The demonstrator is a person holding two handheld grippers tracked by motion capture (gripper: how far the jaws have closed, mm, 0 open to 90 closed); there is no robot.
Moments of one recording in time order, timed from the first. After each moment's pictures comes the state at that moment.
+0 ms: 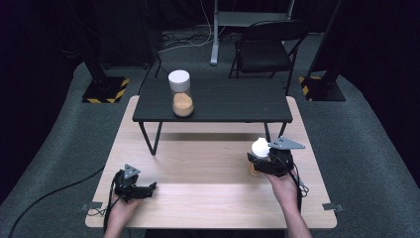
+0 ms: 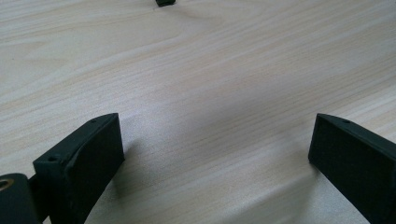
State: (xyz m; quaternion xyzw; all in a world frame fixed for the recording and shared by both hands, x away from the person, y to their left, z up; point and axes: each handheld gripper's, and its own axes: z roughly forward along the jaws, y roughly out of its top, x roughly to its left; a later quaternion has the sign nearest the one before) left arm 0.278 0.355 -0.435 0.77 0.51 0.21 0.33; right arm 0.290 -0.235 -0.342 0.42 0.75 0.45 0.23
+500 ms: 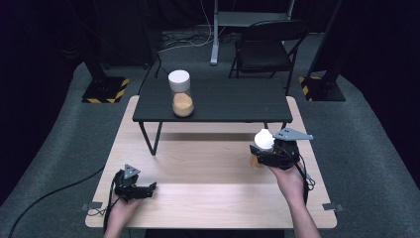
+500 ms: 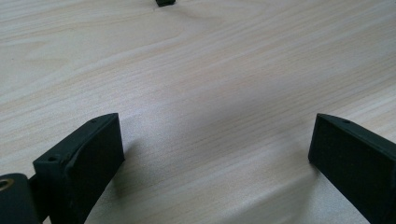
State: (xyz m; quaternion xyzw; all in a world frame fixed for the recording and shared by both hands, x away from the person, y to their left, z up) left arm 0.278 0.355 -0.435 0.77 0.51 0.21 0.33; right arm 0.289 -0.240 -0.303 0.41 0.75 0.46 0.23
